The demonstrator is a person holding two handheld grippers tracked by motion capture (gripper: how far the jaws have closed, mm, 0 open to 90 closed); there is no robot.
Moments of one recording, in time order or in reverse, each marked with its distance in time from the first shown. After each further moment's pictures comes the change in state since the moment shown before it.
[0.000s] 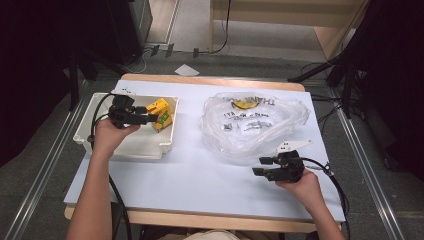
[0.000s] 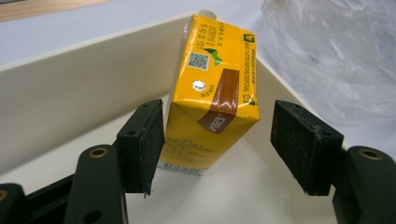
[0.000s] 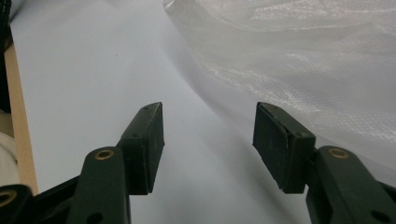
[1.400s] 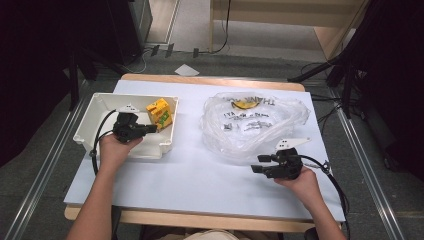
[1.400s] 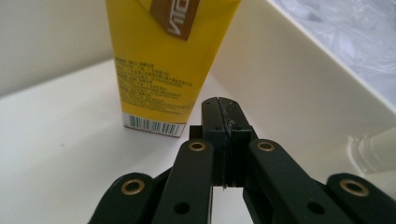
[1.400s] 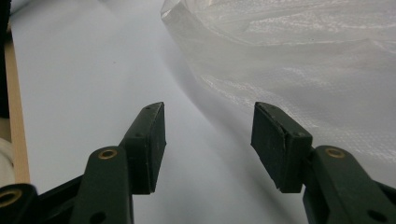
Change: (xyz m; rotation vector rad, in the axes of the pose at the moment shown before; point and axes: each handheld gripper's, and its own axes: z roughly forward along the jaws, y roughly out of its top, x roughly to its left) left arm -0.012 -0.042 0.025 0.031 -0.019 0.007; right arm -0.005 0.005 0.004 -0.010 0.013 -0.002
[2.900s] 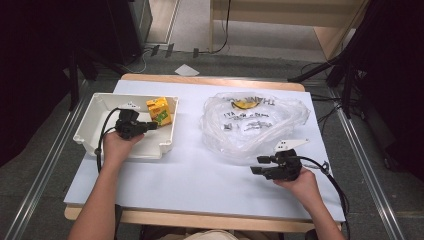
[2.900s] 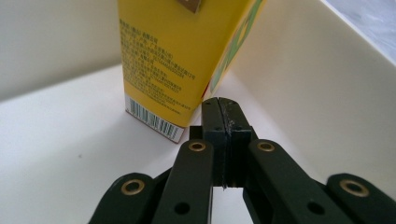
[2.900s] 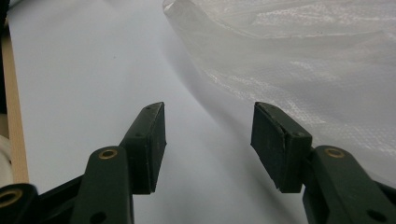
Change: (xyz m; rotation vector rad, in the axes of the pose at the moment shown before) left arm 0.019 0.003 0.014 -0.022 0.012 -0.057; right arm 0.003 -0.002 0.002 0.010 -0.004 -0.011
